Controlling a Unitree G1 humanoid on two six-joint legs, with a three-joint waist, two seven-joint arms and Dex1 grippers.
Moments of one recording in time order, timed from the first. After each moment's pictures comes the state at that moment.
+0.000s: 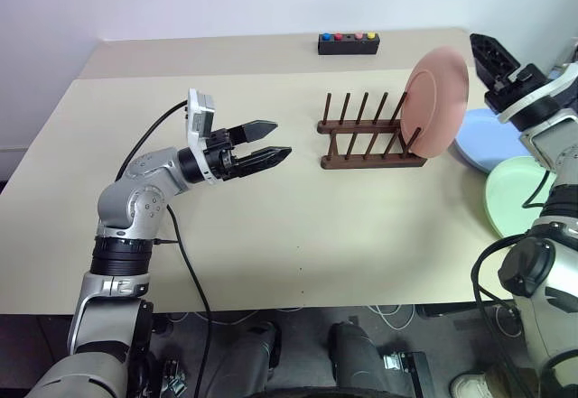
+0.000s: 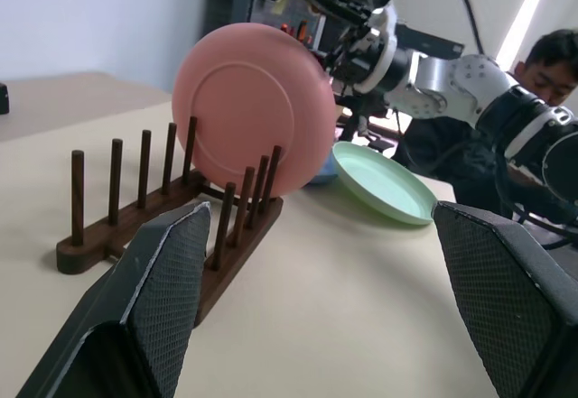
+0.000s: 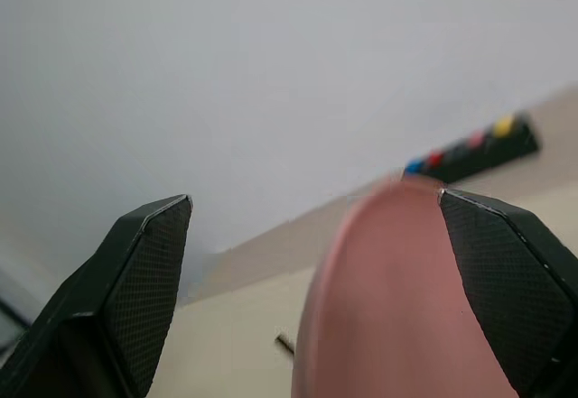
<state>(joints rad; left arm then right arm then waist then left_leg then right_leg) -0.63 0.45 0.05 0.07 -0.68 0.53 -1.05 -0.92 -0.67 -0.58 0.62 0.76 0.67 0.72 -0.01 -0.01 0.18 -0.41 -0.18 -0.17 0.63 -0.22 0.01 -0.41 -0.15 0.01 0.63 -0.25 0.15</state>
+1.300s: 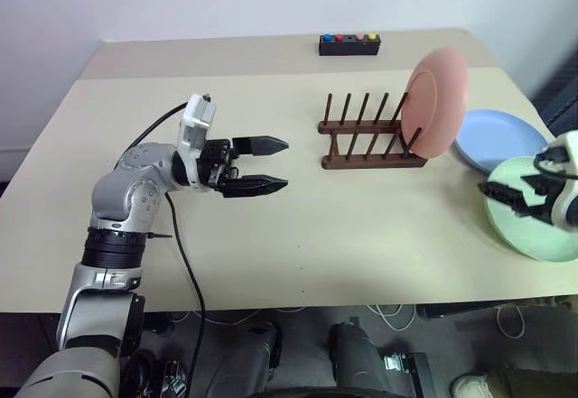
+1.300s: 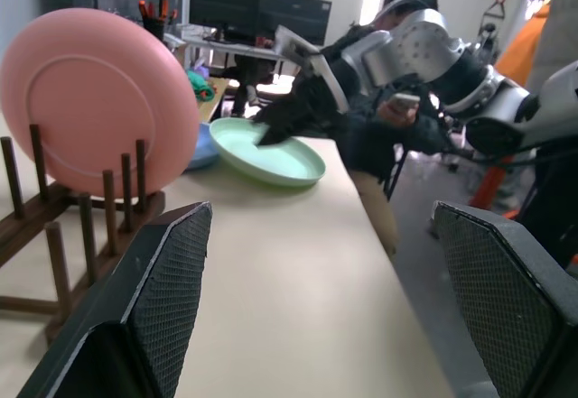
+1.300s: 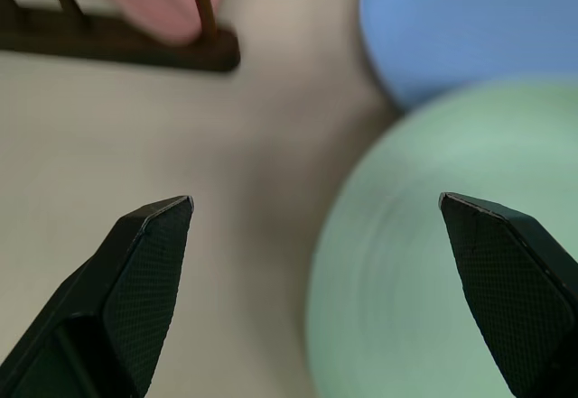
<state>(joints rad) -0.67 0.51 -0.01 0.10 -0.63 0.45 -1.40 -0.16 -0.96 -0.57 -0.23 0.61 1.25 0.50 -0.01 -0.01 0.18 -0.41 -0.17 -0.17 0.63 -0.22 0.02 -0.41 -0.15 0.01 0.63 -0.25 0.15</state>
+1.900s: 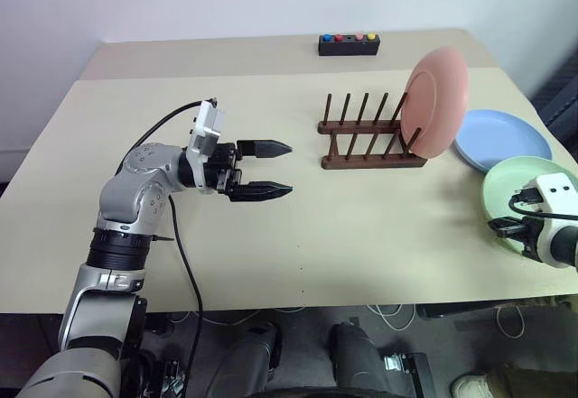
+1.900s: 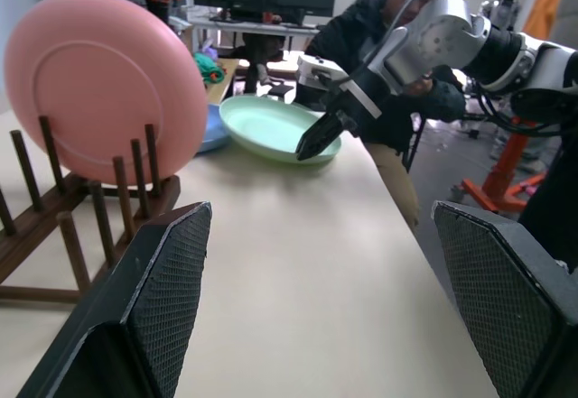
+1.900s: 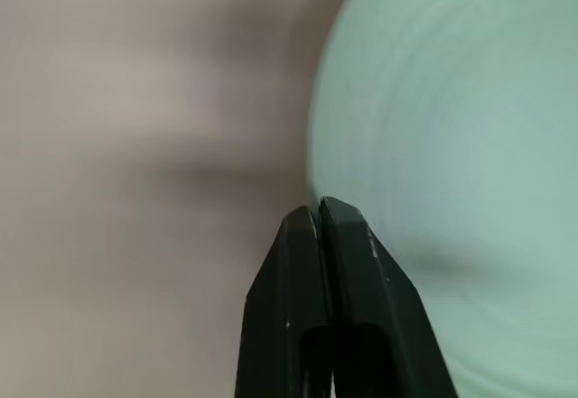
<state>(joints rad) -0.66 0.50 -0.03 0.11 -0.58 0.40 -1.38 0.00 -0.99 -0.45 -0.21 0.48 1.11 0.55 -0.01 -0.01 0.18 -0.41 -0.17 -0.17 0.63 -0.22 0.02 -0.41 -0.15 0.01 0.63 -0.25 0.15</state>
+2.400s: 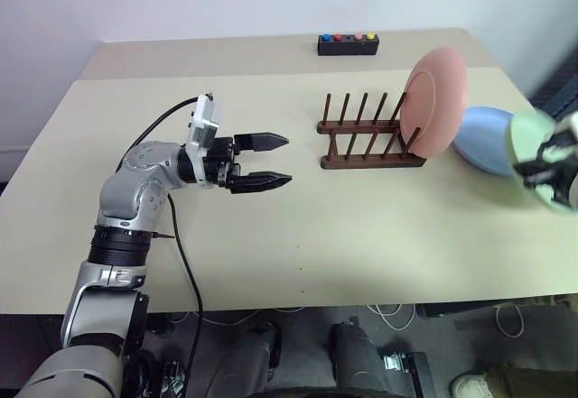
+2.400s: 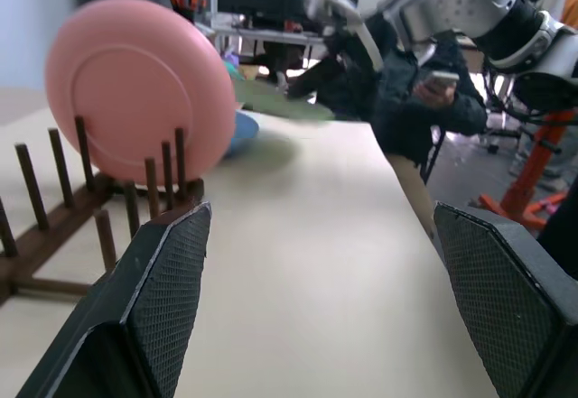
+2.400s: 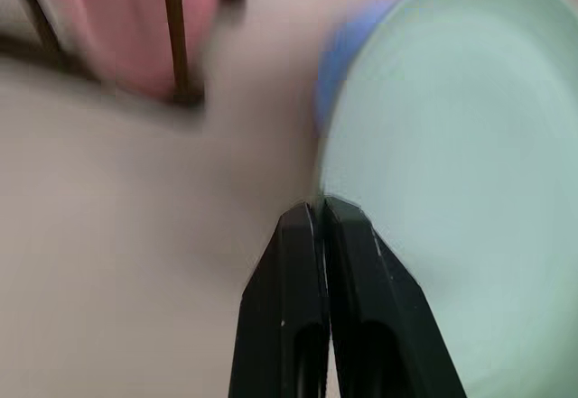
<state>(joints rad) -0.69 0.48 -0.01 0.15 -0.59 0.41 -1.34 -0.36 -1.12 -0.47 -0.18 0.51 1.11 0.59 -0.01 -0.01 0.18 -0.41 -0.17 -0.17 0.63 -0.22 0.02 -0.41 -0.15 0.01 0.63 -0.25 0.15</state>
